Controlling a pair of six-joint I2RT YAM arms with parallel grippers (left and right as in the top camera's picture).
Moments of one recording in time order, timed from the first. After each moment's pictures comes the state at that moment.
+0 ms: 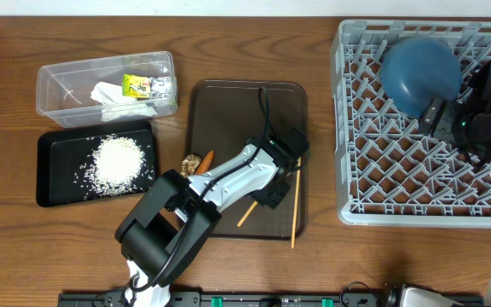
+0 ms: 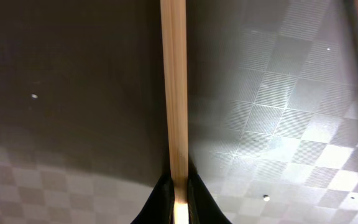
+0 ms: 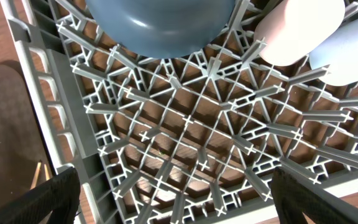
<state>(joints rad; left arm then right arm) -0.77 1.96 1.26 -0.87 0.00 -0.12 -0.21 1.40 1.41 -1.09 -0.01 0.20</state>
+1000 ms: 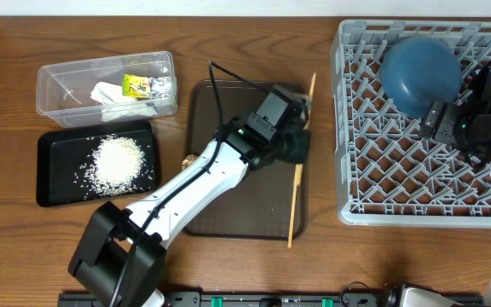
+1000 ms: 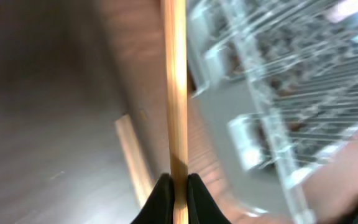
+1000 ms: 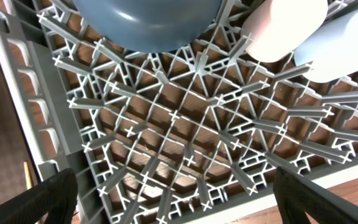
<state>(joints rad) -0.69 1.72 1.28 -0.44 0.28 -0.49 -0.21 1.40 1.41 -1.11 0.04 0.18</state>
